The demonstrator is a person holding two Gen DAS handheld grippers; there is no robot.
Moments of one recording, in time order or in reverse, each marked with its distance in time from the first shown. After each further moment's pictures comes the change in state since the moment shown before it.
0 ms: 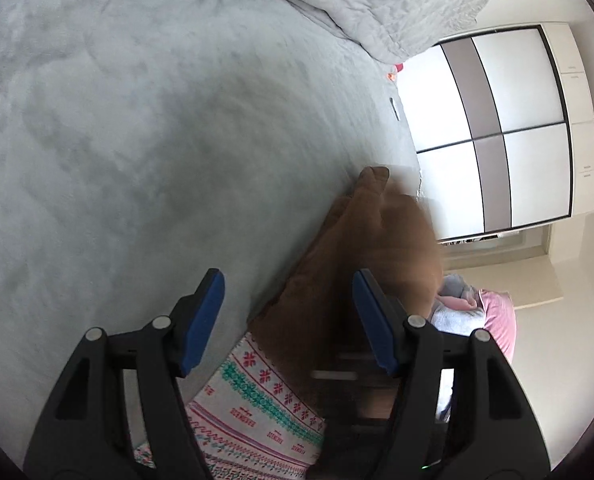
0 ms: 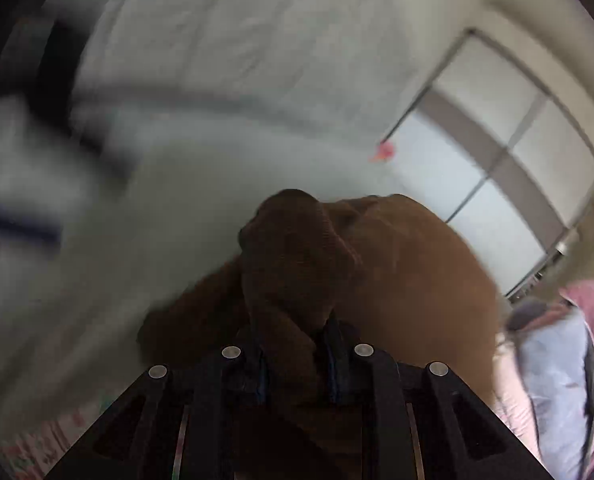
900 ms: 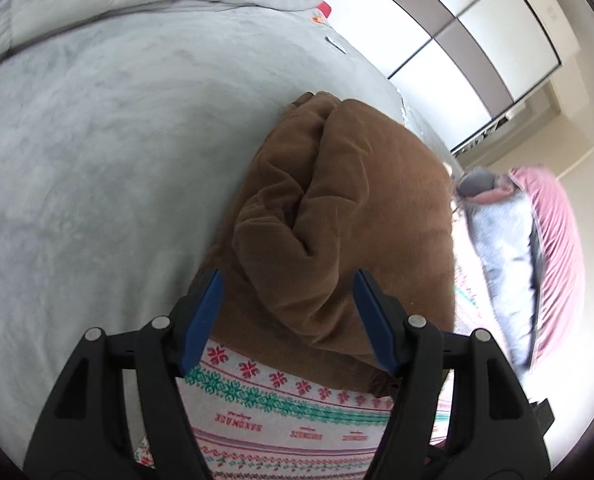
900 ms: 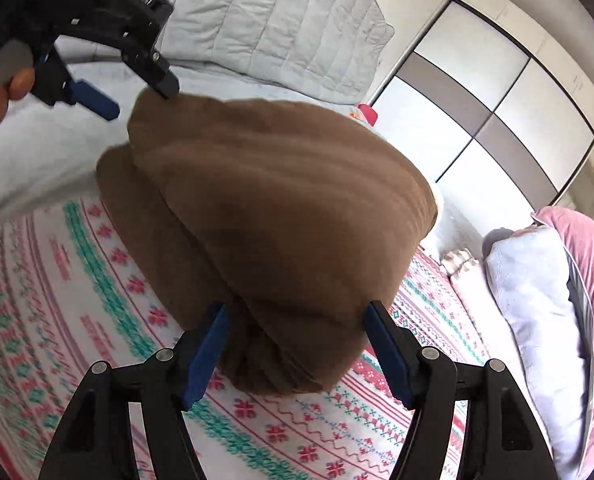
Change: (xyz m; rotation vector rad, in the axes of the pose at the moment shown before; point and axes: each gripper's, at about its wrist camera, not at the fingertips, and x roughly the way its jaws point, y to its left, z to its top) left arm 0.045 -0.089 -0.058 0.509 0.036 0.137; right arm -0.072 -0.102 -0.124 0.101 0.004 -0.004
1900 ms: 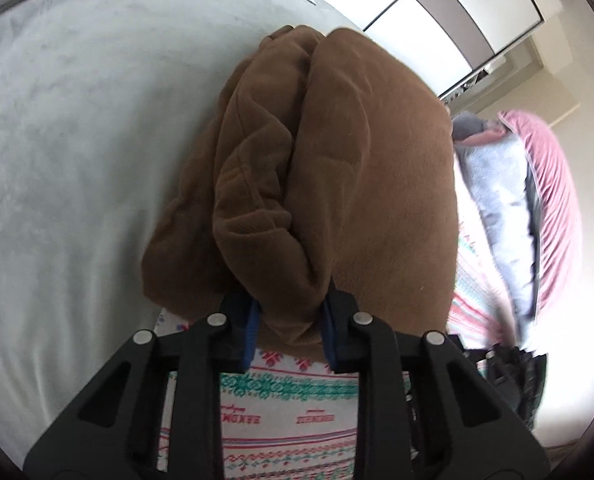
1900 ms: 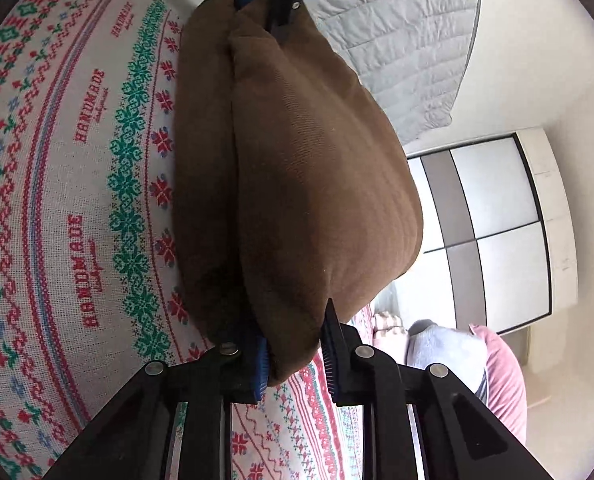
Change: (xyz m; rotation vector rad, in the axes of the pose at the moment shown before) left arm 0.038 -0.001 -0.027 0.102 0.142 -0.059; right arm 0.026 0.035 -0.072 -0.611 -0.059 -0.261
